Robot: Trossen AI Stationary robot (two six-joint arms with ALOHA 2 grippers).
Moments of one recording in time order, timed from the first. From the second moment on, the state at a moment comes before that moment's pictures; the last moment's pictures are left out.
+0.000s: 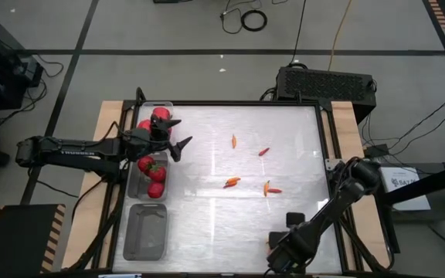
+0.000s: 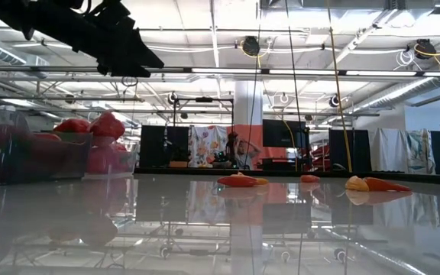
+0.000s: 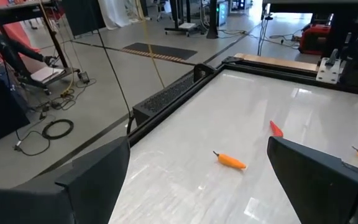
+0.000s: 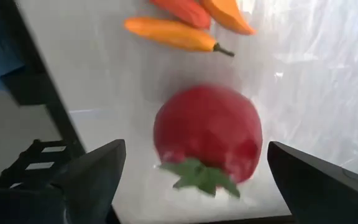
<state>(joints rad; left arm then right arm) 0.13 0.87 0.47 0.17 -0.44 -0.05 0.78 1.96 1.52 -1.25 -0.19 0.90</state>
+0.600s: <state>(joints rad) 0.12 0.87 0.47 0.17 -0.44 -0.05 0.79 2.06 1.52 -1.20 -0.19 0.90</state>
